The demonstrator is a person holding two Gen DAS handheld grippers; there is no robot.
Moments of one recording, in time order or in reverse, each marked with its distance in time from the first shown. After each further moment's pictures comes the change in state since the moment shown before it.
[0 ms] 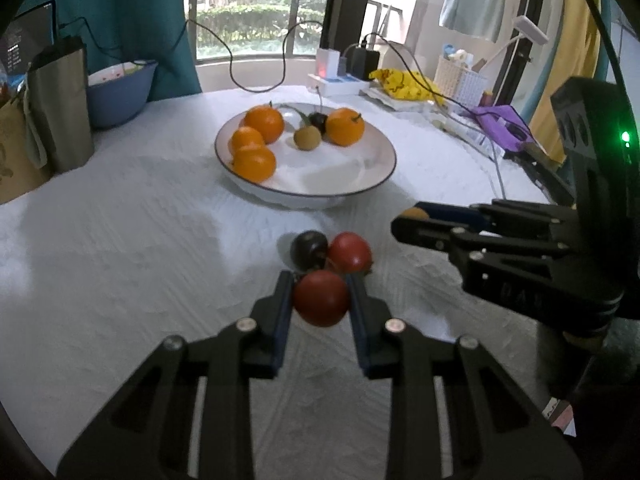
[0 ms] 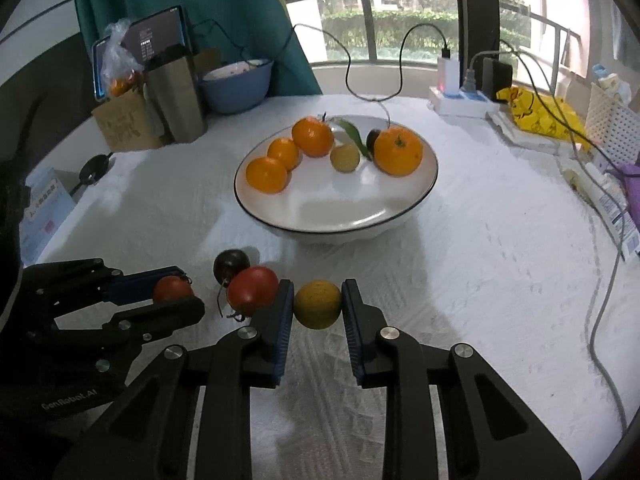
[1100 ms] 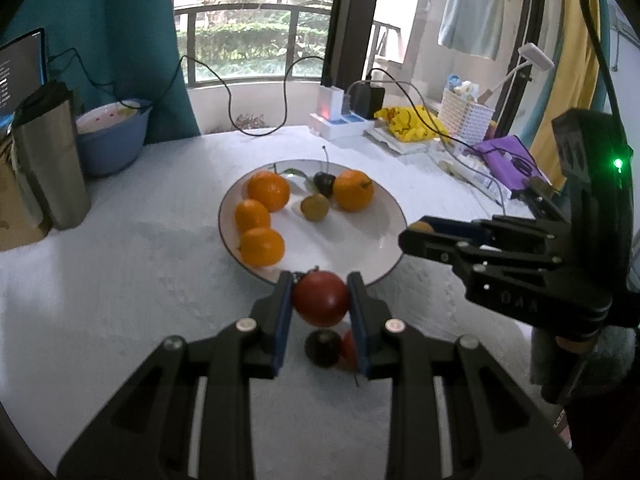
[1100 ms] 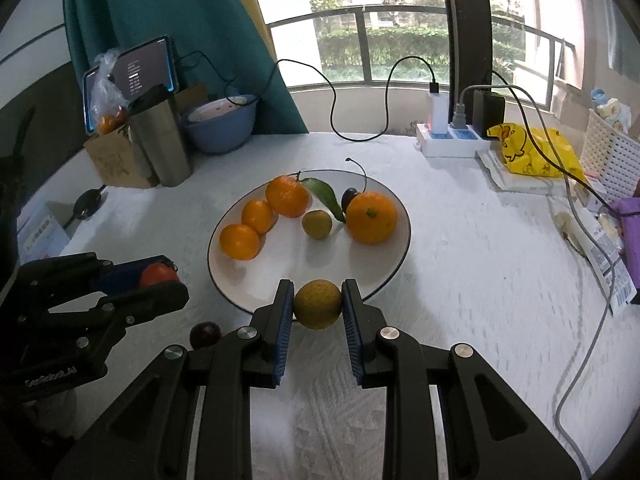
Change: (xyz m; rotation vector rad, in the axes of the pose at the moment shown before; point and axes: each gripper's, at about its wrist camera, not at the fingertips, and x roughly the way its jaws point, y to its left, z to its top) left arm 0.007 0.009 0.056 0.014 -0.065 0.000; right arm 0.000 -0.025 0.043 0.011 -0.065 -0.002
